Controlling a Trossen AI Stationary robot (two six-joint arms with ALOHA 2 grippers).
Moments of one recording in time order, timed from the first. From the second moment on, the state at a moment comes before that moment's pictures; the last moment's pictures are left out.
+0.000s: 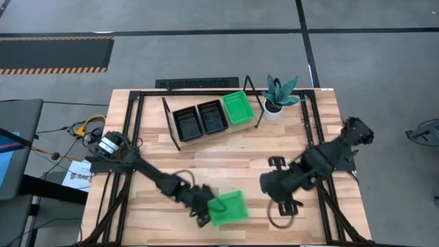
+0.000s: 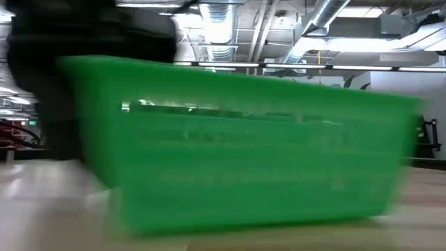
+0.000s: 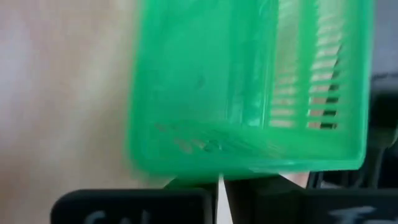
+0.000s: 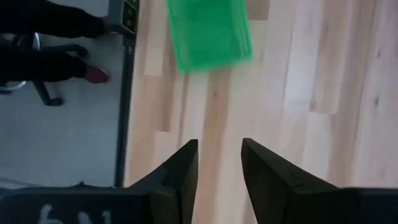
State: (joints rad) left arm -0.56 1.90 1.03 -0.02 0.02 -1.07; right arm 0.56 1.64 1.84 -1.38 0.02 0.47
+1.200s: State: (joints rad) left arm -0.46 1.57 1.03 0.18 0.15 -1.06; right arm 0.80 1.64 1.23 -0.81 0.23 0.21
